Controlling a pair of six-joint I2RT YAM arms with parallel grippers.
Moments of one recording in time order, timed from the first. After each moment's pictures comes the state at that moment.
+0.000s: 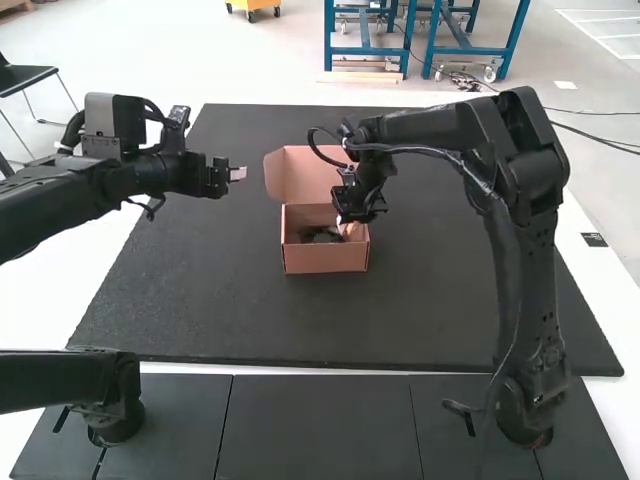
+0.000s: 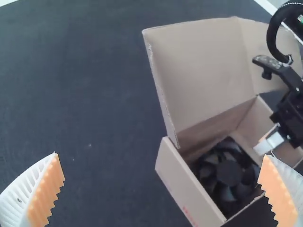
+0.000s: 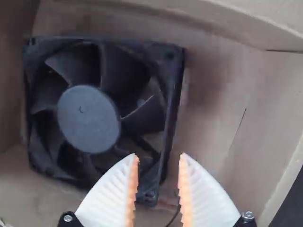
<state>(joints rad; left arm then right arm) -0.11 1.04 0.77 -0.19 0.37 0.02 0.58 2.09 1.59 -0.85 -0.16 0.18</state>
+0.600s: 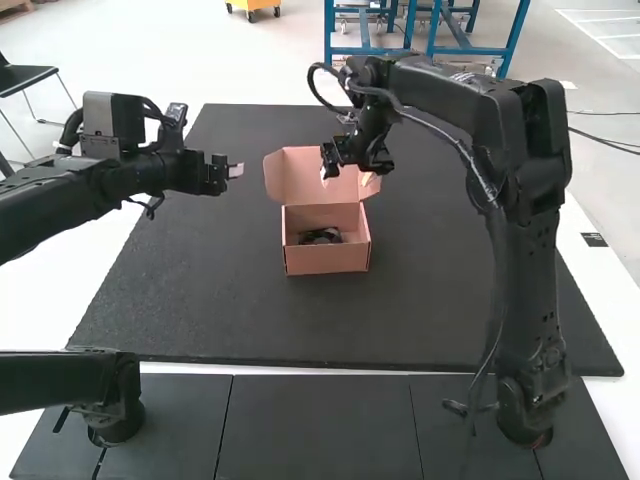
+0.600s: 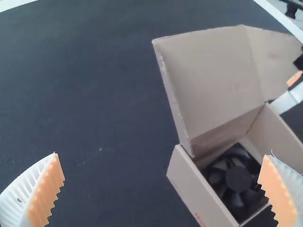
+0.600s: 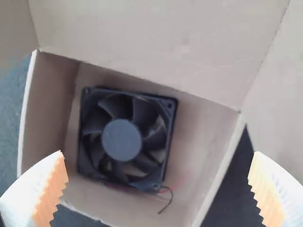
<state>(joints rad) -0.11 1.05 0.77 -0.18 0.31 0.01 0.54 2.07 1.97 -1.12 -0.12 0.11</state>
